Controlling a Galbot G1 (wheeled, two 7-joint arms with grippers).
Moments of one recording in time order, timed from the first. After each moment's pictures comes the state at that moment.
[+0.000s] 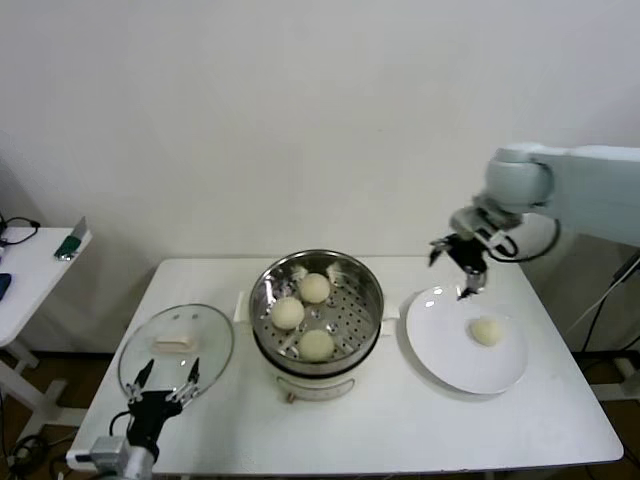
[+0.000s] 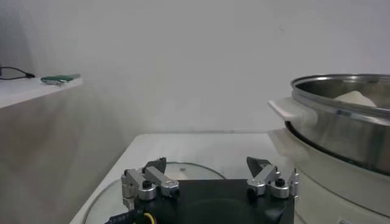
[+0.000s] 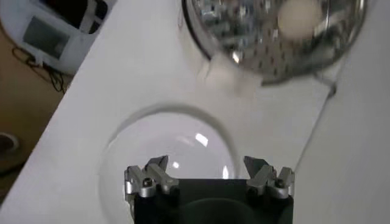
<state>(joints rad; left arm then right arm) 1.67 -1.45 -0.74 -2.05 -0.19 0.15 0.07 1.00 0.72 -1.87 1.43 0.47 0.00 -1.02</state>
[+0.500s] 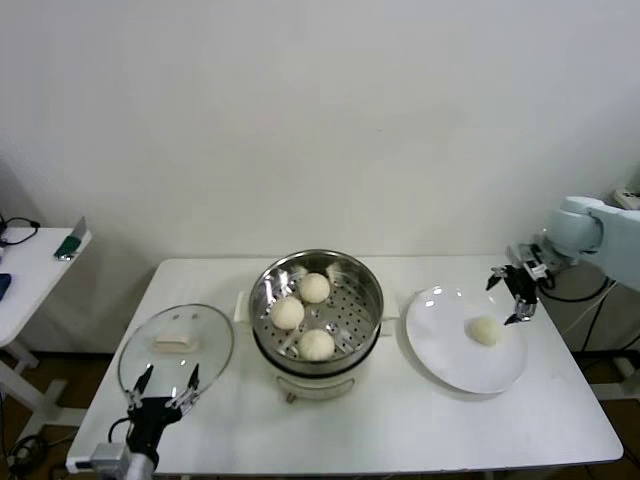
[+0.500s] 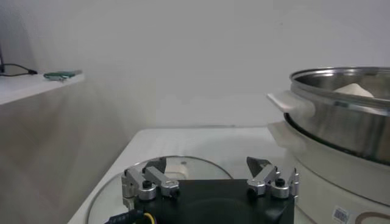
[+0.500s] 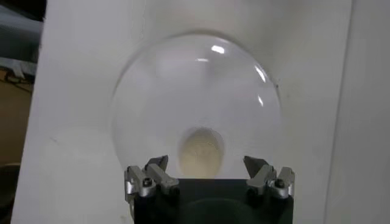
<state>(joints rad) 1.70 -1.46 -0.74 -2.05 -0.17 0.15 0.07 0.60 0.61 -1.57 1.18 0.29 -0.03 -1.01</state>
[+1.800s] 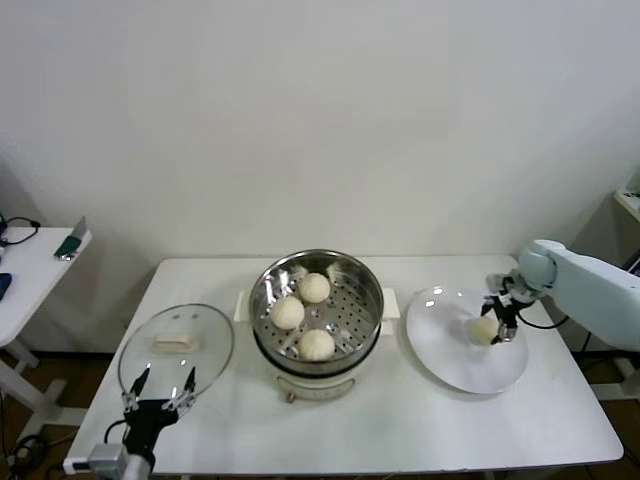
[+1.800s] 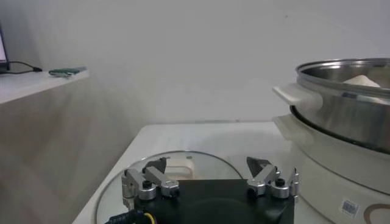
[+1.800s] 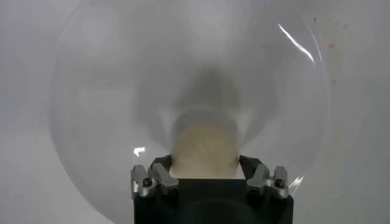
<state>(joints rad) 1.69 -1.46 -0.76 -2.05 -0.16 0.17 0.08 0.19 0.79 -1.22 0.82 0.14 -0.01 -1.00</state>
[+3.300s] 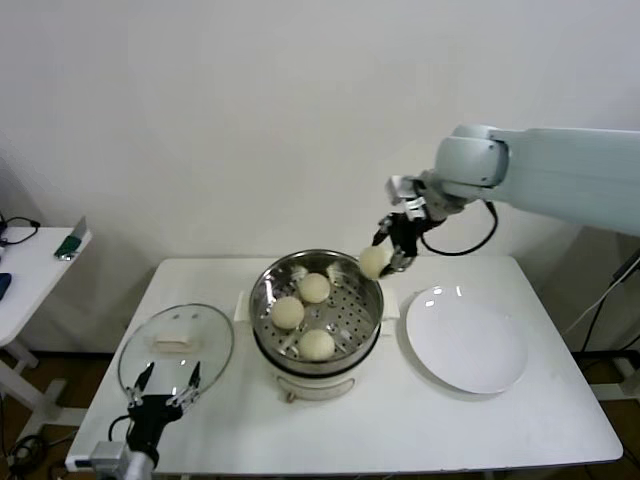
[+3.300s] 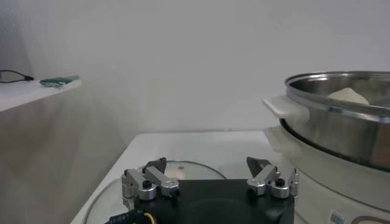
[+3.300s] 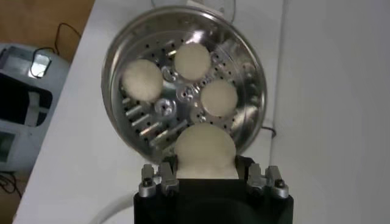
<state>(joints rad) 1.70 -1.46 -0.74 -2.07 -0.16 0.16 0.08 1.02 0.97 -1.72 1.56 0.85 -0.36 -0.82</state>
